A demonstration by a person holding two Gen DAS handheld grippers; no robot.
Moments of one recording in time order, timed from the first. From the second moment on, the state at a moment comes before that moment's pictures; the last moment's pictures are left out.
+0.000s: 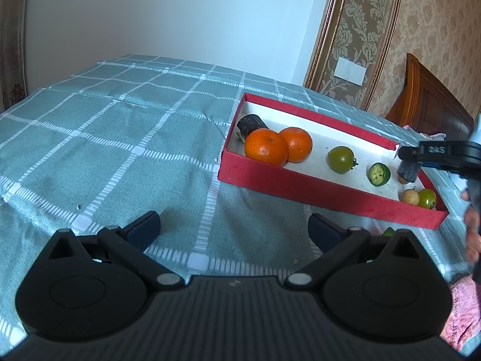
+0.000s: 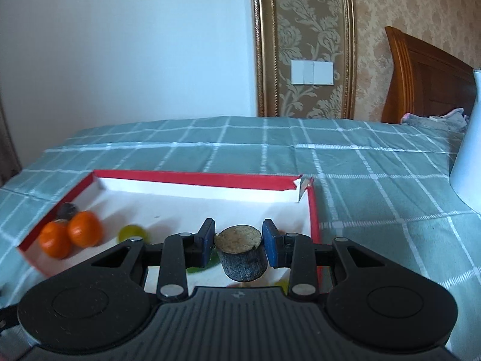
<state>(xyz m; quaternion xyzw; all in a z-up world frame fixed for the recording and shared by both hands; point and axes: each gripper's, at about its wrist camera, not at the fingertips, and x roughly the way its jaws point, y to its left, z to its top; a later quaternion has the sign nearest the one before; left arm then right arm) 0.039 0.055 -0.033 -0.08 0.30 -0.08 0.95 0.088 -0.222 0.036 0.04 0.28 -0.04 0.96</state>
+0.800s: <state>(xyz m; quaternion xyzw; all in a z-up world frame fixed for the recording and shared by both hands) 0.038 0.057 -0.032 -0.08 0.30 -0.08 0.95 0.149 -0.189 0.019 -0.05 0.30 -0.05 0.95</state>
